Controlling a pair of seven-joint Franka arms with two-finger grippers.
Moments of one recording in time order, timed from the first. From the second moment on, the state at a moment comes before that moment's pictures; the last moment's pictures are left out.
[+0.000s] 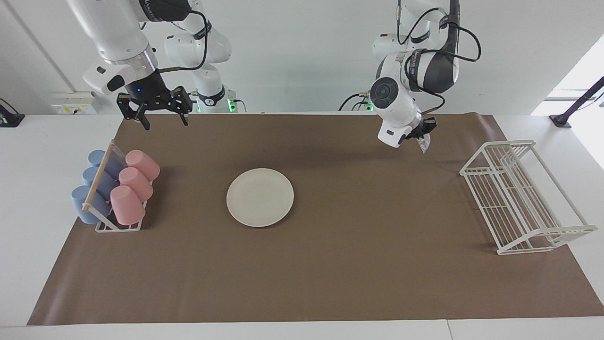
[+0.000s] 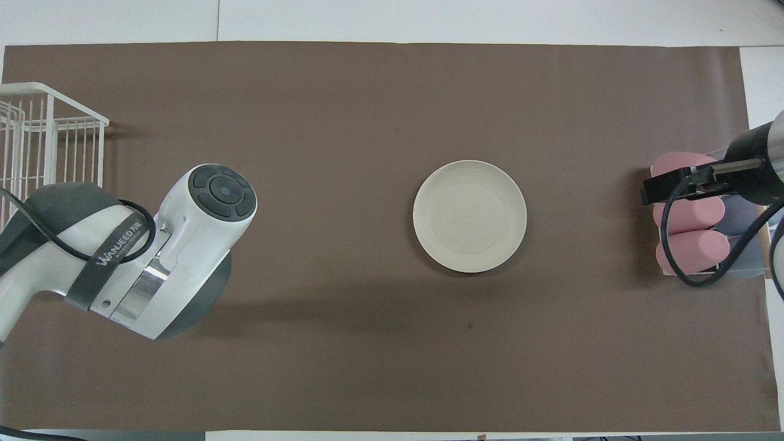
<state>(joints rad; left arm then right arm) -0.38 0.02 -0.10 -2.01 0.55 1.43 -0.46 0.00 -0.03 0.06 -1.59 0.02 1.55 -0.05</state>
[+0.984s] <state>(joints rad) -0.28 0.36 -0.08 -1.72 1.14 1.30 -0.29 0.01 -0.03 -0.06 -1.59 0.02 1.53 -0.05</state>
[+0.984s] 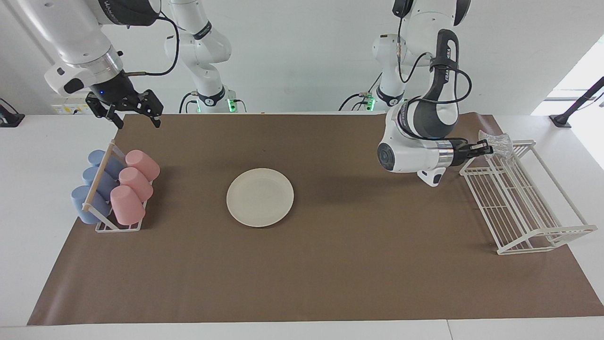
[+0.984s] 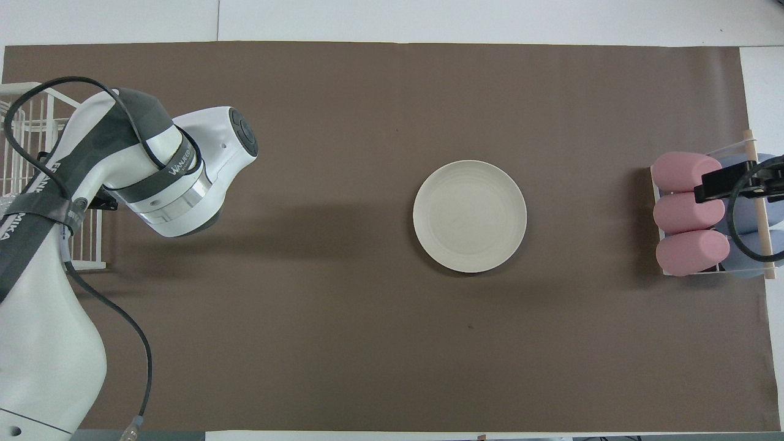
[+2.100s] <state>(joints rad) -0.18 0.43 -0.08 -1.68 1.15 1.46 -0.63 0.01 -0.03 -0.06 -1.59 0.02 1.53 -0.05</state>
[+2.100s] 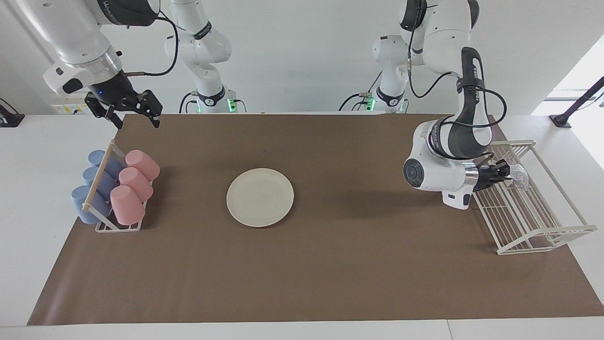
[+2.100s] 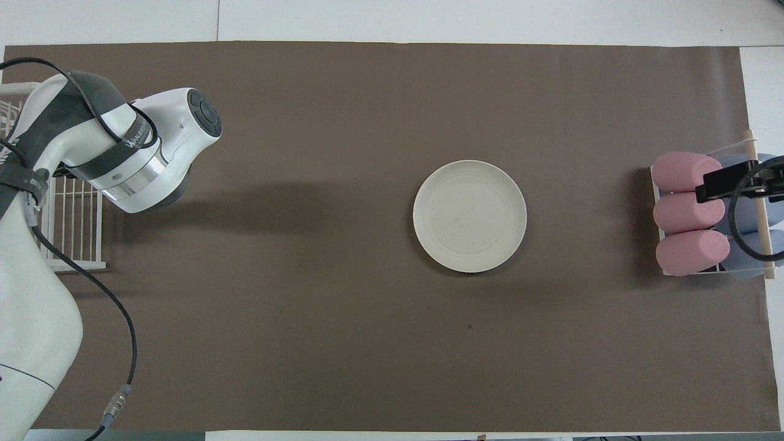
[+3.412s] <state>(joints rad) -0.18 0.43 -0.08 -1.66 1.04 1.50 -0.64 0.01 -0.03 -0.06 -1.59 0.02 1.53 -0.05</state>
